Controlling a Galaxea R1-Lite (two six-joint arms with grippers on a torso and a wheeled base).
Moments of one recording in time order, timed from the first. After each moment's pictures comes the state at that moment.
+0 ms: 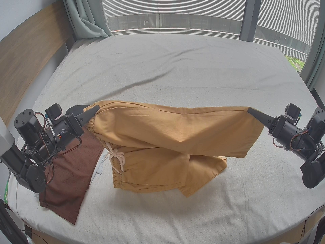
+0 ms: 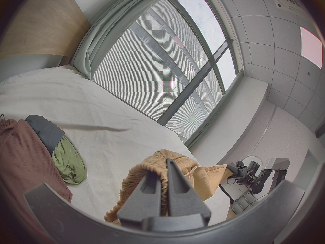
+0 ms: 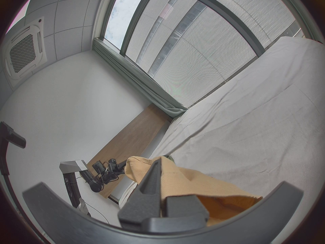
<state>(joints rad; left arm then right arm) -0.10 1.89 -0.52 -1.55 -0.56 -0.60 0.14 1.77 -0.43 -1.54 0.66 0.67</state>
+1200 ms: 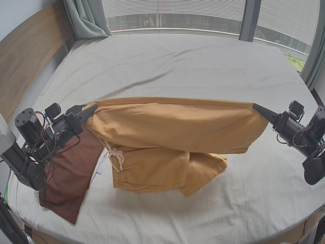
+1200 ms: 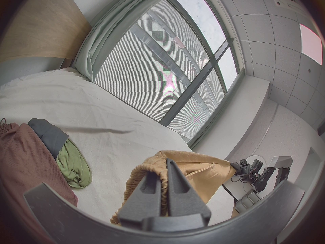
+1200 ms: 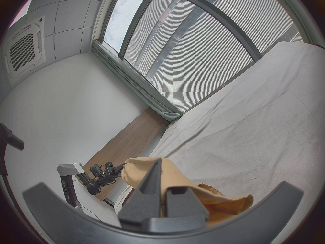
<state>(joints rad) -0.07 1.91 -0.54 -1.55 -0.56 -0.58 0.08 1.77 -0.45 -1.54 0.67 0.68</state>
